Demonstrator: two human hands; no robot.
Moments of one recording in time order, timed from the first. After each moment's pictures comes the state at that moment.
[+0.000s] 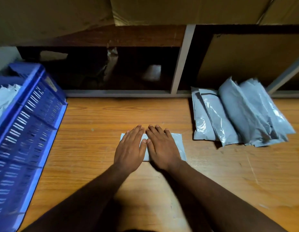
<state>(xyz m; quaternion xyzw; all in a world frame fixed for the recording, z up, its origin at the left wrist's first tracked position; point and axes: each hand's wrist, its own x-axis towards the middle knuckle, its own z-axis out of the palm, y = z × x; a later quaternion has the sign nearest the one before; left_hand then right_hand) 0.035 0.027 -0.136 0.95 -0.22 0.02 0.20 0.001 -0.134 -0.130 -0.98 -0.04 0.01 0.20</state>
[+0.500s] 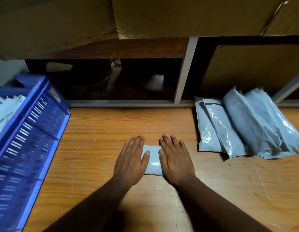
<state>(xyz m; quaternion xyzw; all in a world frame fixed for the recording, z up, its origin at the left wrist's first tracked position) 0.040 0.029 -0.140 0.97 -0.20 -0.04 0.13 -0.009 -0.158 -0.136 -0.99 0.01 0.00 0.15</state>
